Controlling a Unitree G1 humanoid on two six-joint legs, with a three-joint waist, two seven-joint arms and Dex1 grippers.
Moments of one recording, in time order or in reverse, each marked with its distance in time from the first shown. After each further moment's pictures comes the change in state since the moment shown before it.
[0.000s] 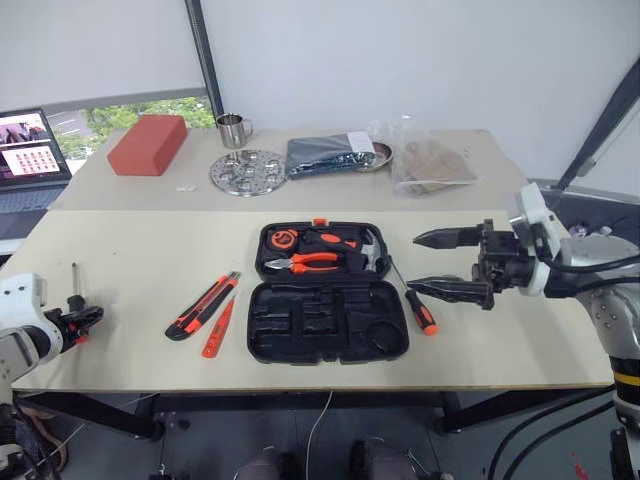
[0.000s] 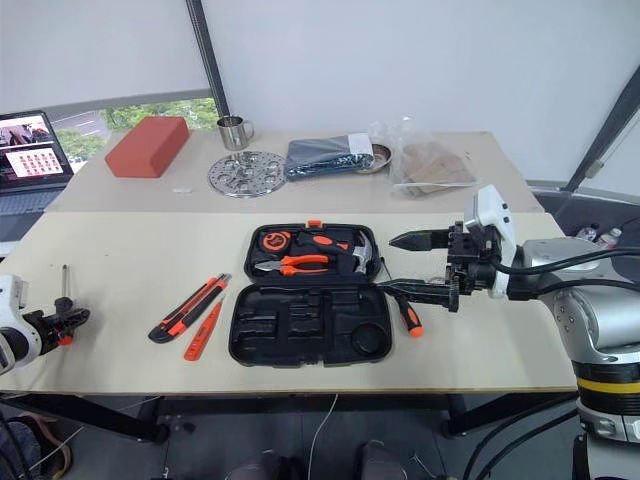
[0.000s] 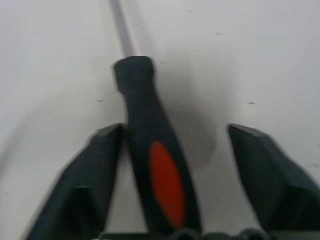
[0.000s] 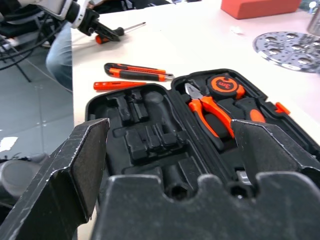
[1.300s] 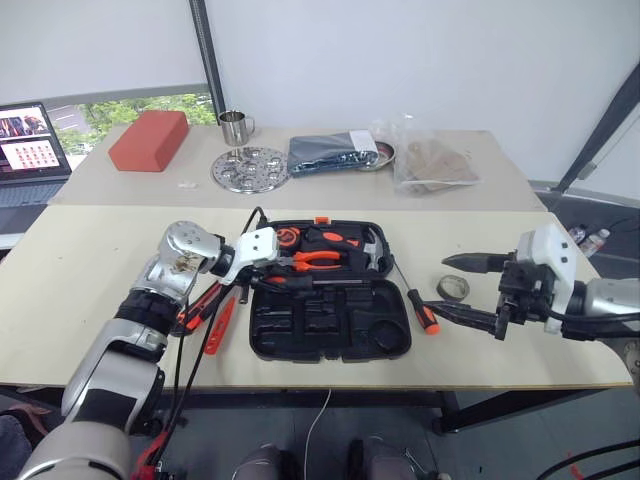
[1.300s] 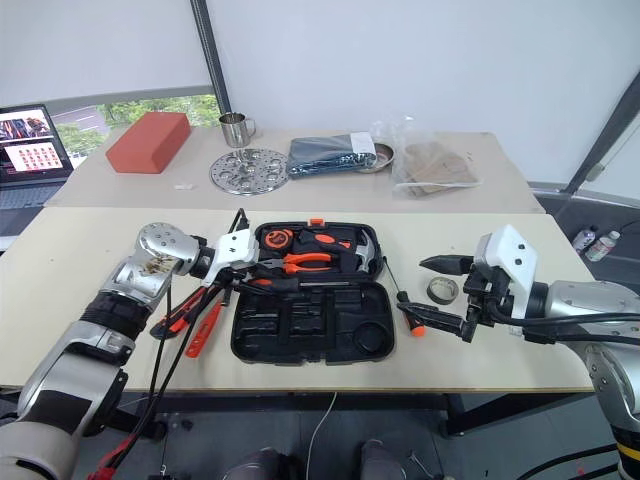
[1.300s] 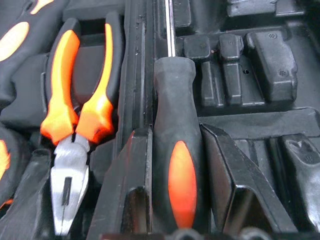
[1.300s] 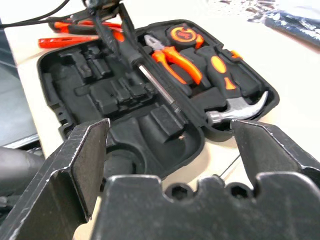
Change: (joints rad) left arm -0.671 -0.286 -0.891 0.278 0.437 -0.899 -0.997; right arm 0.316 -0.074 -0.158 -0.251 -0.009 0.033 -0.247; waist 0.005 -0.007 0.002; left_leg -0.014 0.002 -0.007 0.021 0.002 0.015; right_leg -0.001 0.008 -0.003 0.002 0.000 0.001
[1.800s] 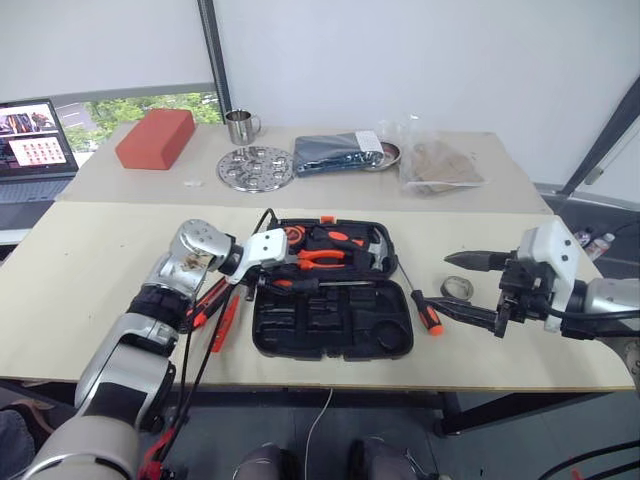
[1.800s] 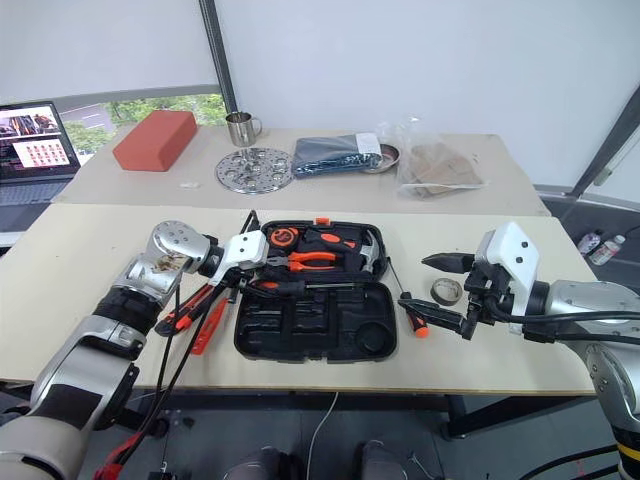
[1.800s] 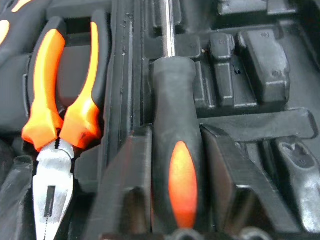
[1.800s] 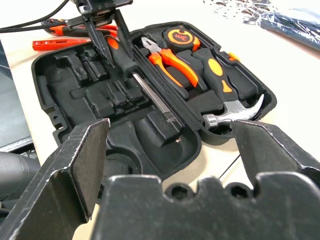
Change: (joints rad) left arm -0.048 -0.034 0.005 0.048 0.032 0.001 -0.028; right arm 0.003 0.000 0.000 0.000 0.001 0.005 -0.019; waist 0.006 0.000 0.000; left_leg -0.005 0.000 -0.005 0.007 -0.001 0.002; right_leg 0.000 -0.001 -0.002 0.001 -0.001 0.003
